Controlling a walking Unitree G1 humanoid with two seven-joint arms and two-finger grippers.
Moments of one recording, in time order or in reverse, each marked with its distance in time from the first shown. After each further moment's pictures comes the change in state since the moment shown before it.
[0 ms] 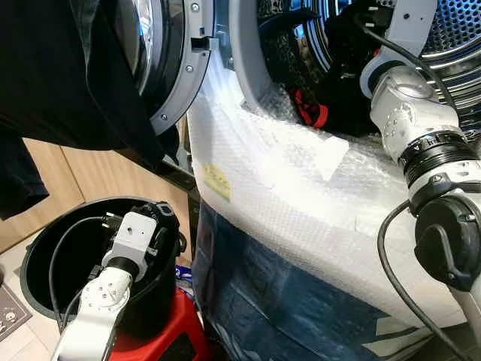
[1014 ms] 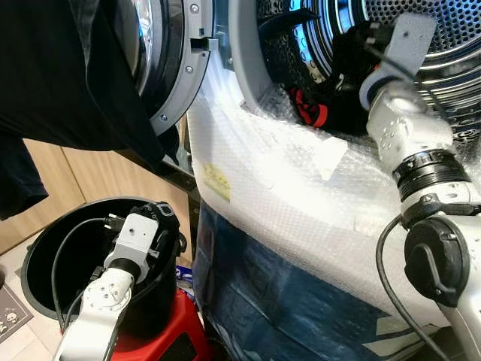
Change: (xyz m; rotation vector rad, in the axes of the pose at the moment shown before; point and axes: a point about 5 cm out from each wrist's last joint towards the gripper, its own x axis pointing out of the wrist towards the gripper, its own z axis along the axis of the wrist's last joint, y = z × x) left arm 0.000 -0.002 -0.002 -0.008 0.023 -0.012; right arm -0.007 0.003 0.008 0.043 -0.058 -0.009
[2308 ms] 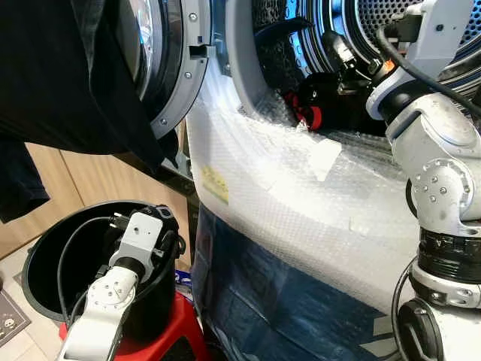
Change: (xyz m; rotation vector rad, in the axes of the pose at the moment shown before) left arm 0.002 -0.005 0.003 -0.014 -0.001 -0.027; right arm -0.084 0.022 0.008 0.037 -0.113 0.456
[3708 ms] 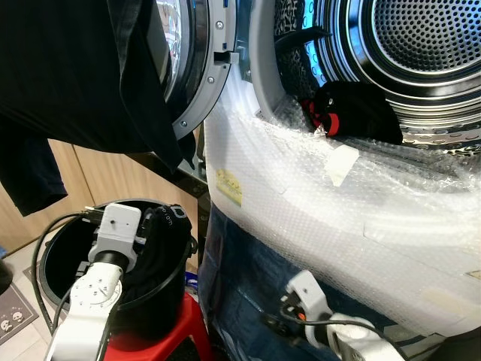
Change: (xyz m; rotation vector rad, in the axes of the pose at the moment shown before) left arm -0.008 0.030 0.013 -0.018 -0.104 0.195; right arm -0.211 0.015 -0.328 0.107 1.145 0.095
